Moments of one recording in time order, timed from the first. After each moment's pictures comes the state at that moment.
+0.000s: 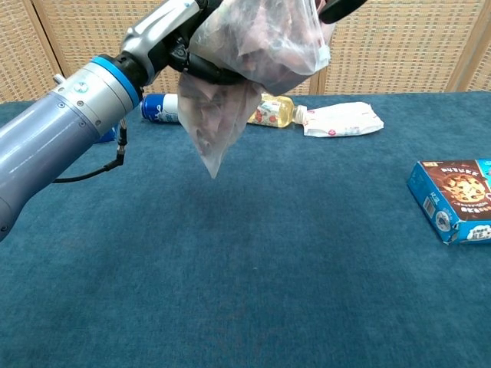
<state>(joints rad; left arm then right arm) -0.91 -1.80 -0.29 -1.09 1.50 1.23 -0.48 0.89 -0.96 0.40 -2.22 -0.74 1.03 -0.20</state>
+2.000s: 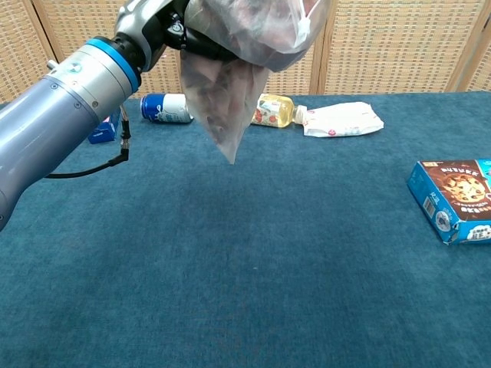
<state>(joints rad) -0.90 -1.78 -0.33 -1.22 1.42 1.23 -0.47 0.91 -1.12 0.41 -2.18 -0.81 1.24 -0.27</state>
